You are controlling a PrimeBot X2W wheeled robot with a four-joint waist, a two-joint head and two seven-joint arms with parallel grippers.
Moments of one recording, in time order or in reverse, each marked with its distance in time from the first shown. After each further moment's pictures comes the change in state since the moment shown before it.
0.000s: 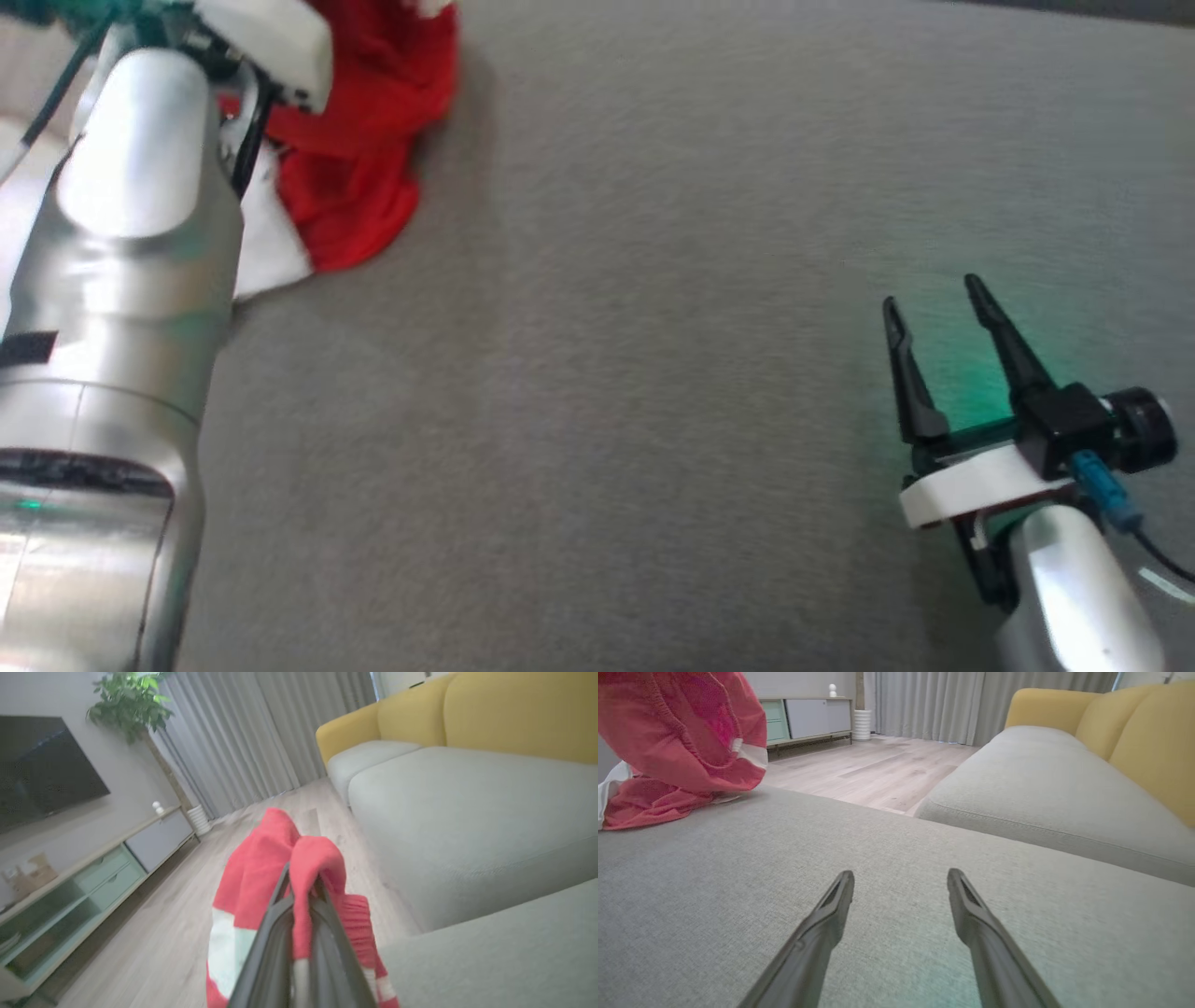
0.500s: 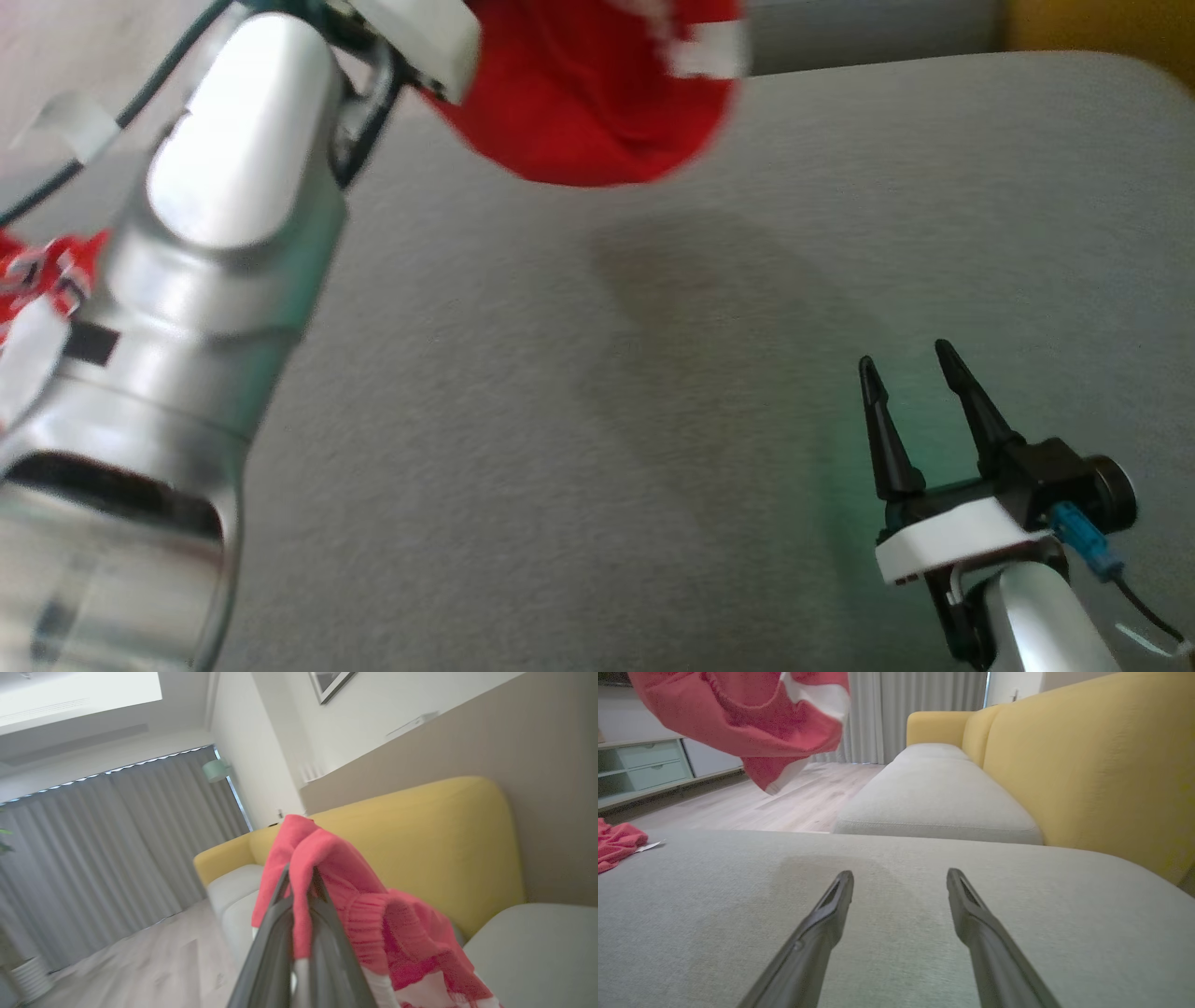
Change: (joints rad) left arm 0.005 -0.013 -0.294 -0.281 -0.239 -0.009 0.077; right arm 0.088 0.057 0.014 0.010 0.067 0.000 0.000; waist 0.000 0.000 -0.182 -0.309
